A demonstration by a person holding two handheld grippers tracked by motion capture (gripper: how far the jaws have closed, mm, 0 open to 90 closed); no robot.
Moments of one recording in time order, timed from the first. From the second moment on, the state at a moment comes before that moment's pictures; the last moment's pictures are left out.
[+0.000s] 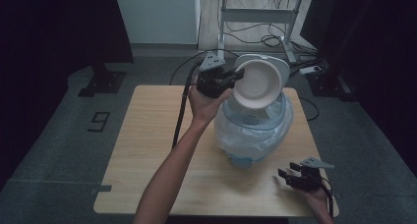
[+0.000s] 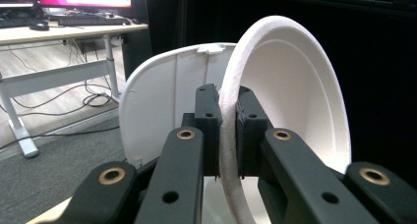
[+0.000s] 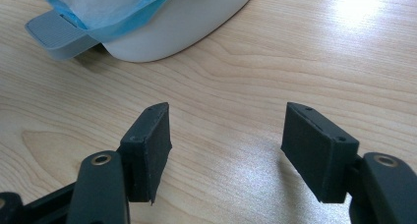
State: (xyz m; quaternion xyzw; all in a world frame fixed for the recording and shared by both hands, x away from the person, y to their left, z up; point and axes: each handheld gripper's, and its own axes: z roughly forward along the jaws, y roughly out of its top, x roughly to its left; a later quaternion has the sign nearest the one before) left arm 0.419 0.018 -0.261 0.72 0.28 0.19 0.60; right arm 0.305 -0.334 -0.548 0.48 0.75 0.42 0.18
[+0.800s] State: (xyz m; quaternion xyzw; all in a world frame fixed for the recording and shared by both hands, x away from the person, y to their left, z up) left arm 0.447 -0.006 -0.278 0.74 0.29 0.19 0.58; right arm 0.305 -0.347 -0.547 0.50 0.73 0.43 0.19
